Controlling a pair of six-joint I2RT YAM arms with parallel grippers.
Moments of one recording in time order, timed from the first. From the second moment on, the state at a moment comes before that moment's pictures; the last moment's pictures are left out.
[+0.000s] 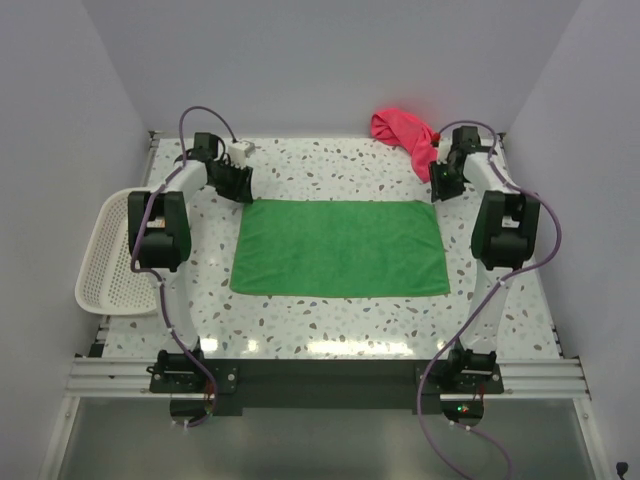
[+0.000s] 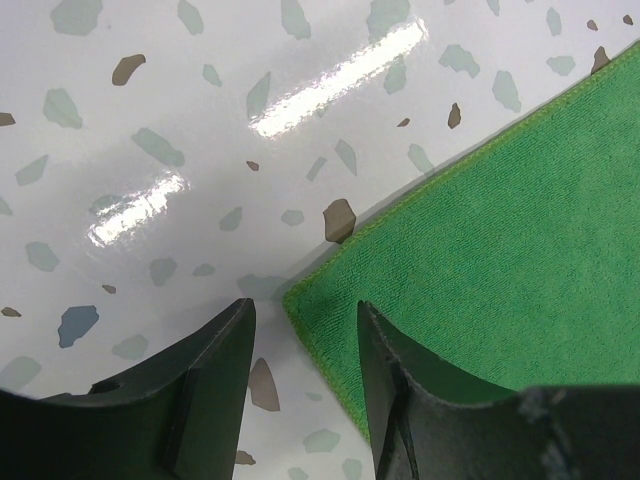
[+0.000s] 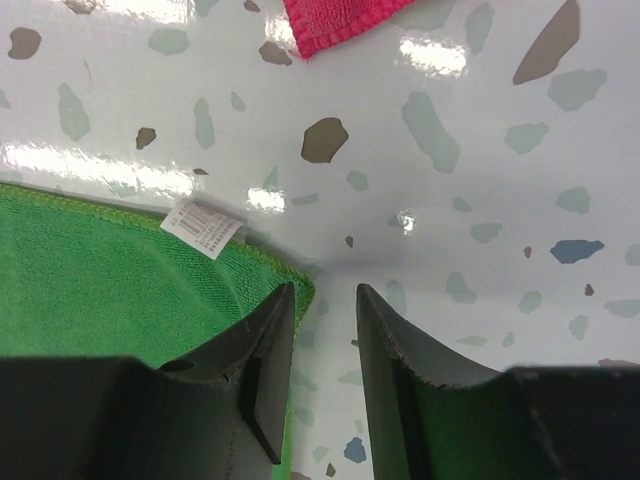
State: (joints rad) left arm -0.01 2.18 1.67 -0.54 0.46 0.32; right arm -0.06 2.20 1.80 -0.73 -0.11 -0.20
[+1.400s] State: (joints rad) left arm -0.01 2.25 1.74 -0.56 0.46 0.34; right arm -0.07 2.17 1.76 -0.70 -0.20 -0.22
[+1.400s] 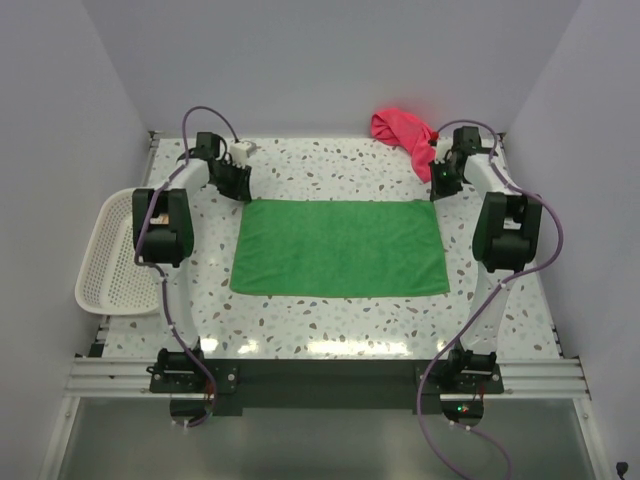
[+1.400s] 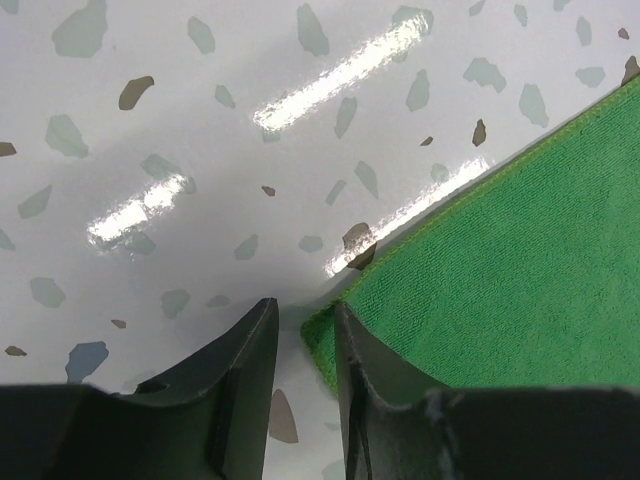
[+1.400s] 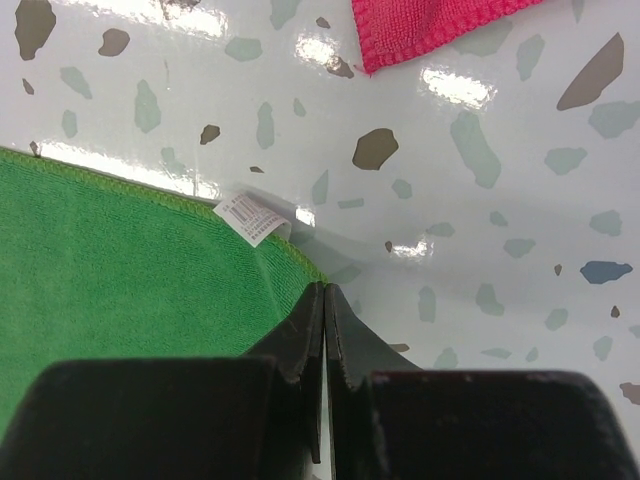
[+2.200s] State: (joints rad) left arm -0.01 2.29 1.81 -0.58 0.53 0.34; right arm -0.07 2.17 1.79 -0.68 -0.17 -0.23
